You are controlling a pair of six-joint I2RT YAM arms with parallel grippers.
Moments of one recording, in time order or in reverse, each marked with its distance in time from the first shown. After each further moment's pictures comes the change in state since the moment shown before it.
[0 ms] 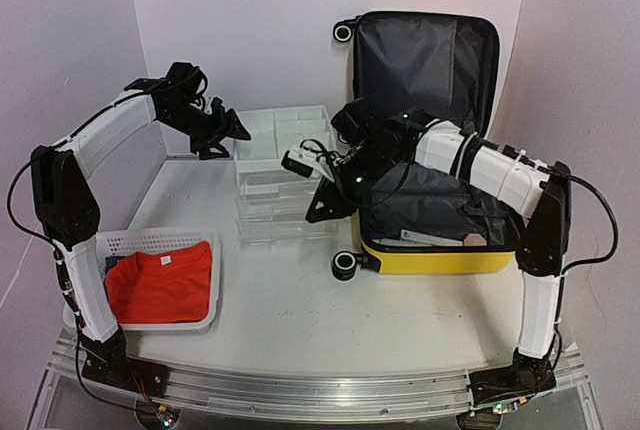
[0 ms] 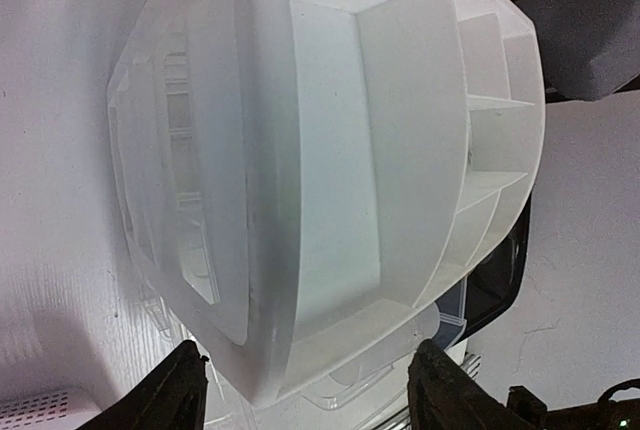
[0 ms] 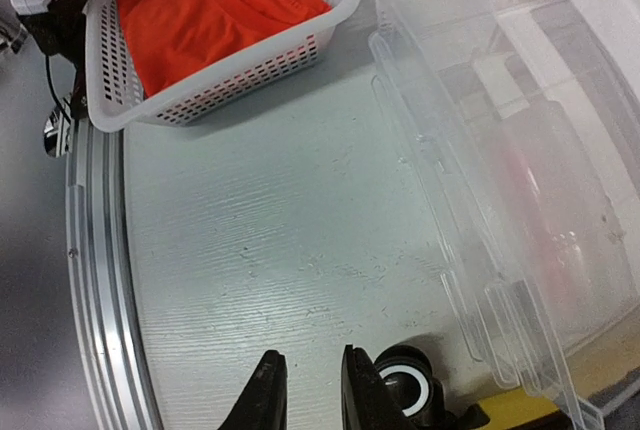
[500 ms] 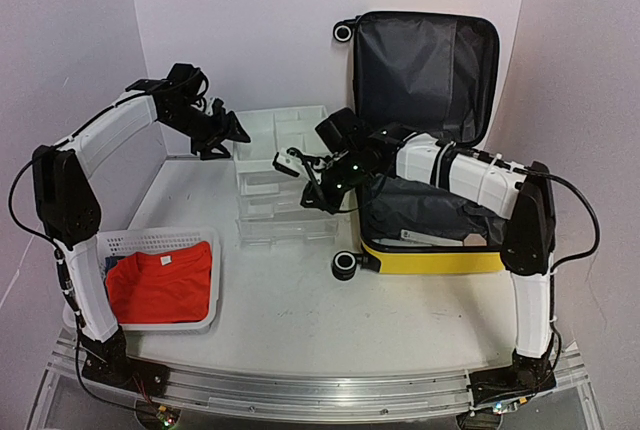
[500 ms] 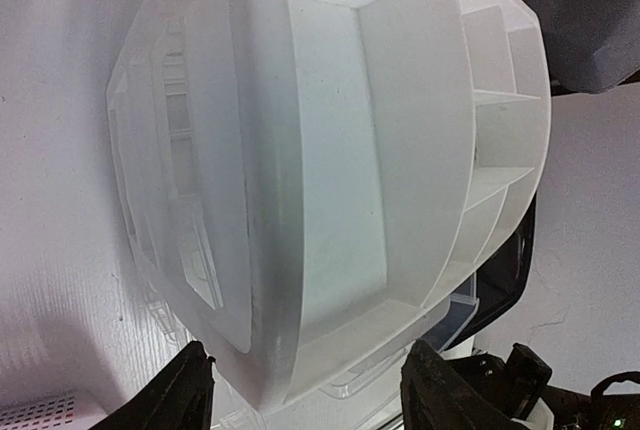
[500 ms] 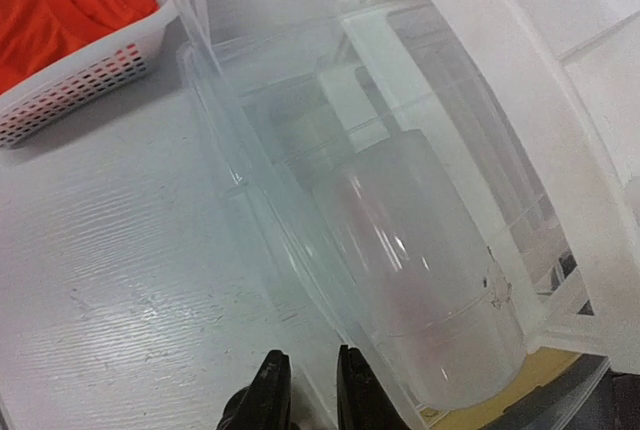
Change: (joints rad) left arm 0.000 0.011 0.000 -0.001 0.001 0.027; right arm 0.024 0.086 -0.023 0.234 0.325 -0.074
